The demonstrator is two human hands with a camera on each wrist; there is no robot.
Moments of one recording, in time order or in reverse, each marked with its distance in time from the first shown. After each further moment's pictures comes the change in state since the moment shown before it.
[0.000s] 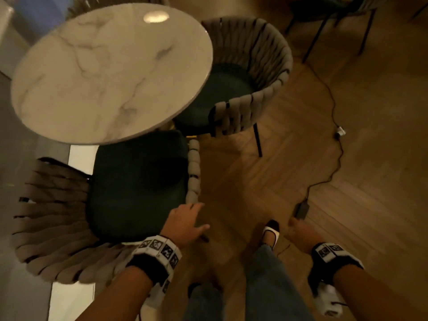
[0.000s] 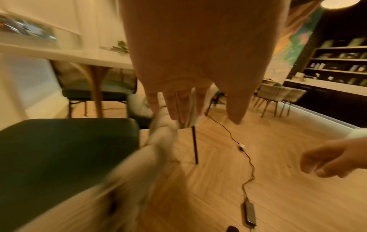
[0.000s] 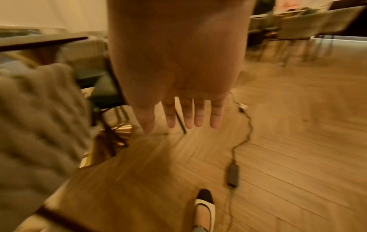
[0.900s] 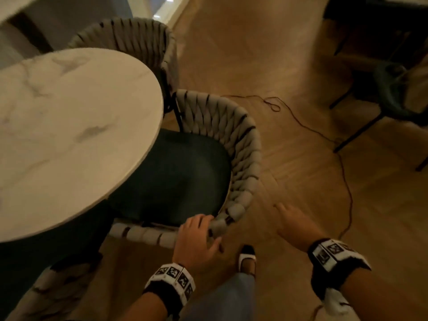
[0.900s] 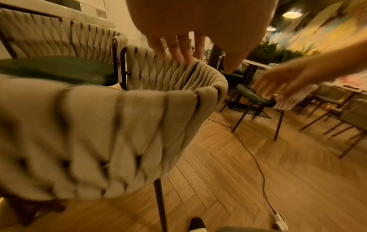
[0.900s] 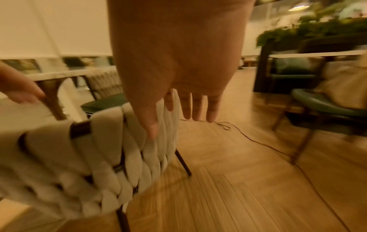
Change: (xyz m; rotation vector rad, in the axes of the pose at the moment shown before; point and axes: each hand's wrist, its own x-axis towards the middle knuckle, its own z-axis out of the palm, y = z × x) left_hand 0.496 0.283 -0.165 -0.256 0.489 -0.338; right_hand 0.448 -0.022 -0.545 -0.546 0.016 -0.565
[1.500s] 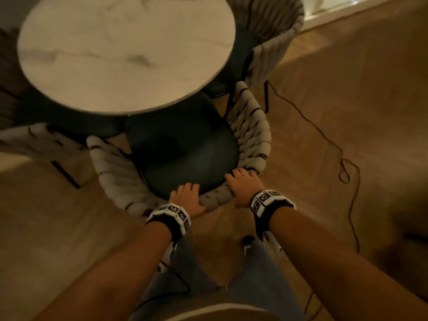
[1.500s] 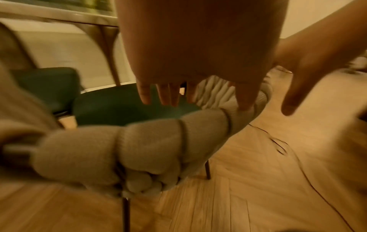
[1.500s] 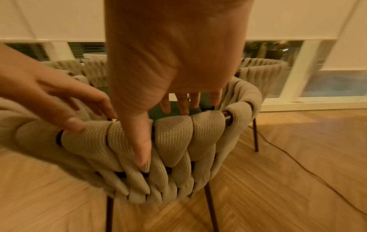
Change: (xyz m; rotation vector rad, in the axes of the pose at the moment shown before) left_hand 0.202 0.132 0.040 -0.154 -0.092 -0.917; right_hand 0.259 -0.001 -0.153 -0.801 -0.147 -1.010
